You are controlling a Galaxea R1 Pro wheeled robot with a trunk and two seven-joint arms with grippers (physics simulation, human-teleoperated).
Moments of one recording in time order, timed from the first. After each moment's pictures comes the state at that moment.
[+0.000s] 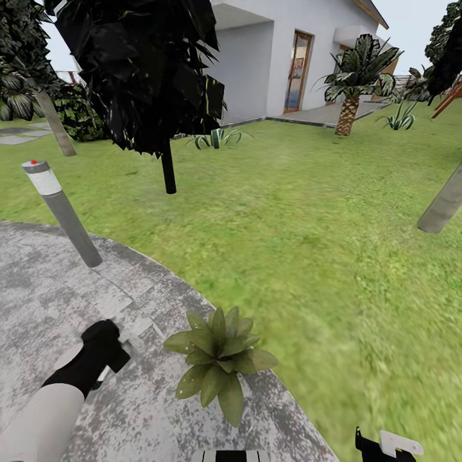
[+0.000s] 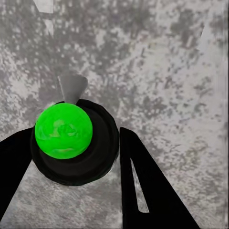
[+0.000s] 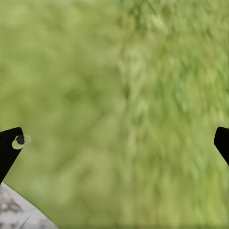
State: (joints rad) left arm -0.69 0.15 0.06 -0.82 -1.07 0.79 -0.80; right arm -0.41 -0.08 -1.20 -0.20 0.93 -0.51 -0.07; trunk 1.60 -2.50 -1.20
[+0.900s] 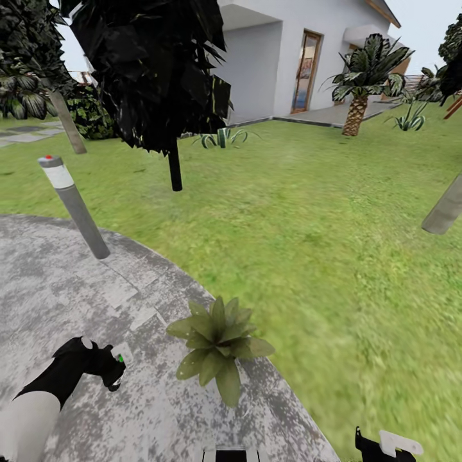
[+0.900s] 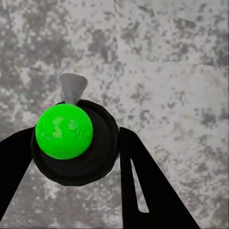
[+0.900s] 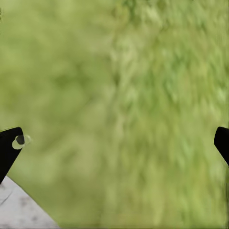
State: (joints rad) left arm -0.68 0.23 0.18 -0.63 -1.00 0.20 -0.93; right arm -0.41 -0.08 -1.20 -0.20 0.93 -0.51 -0.07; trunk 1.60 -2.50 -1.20
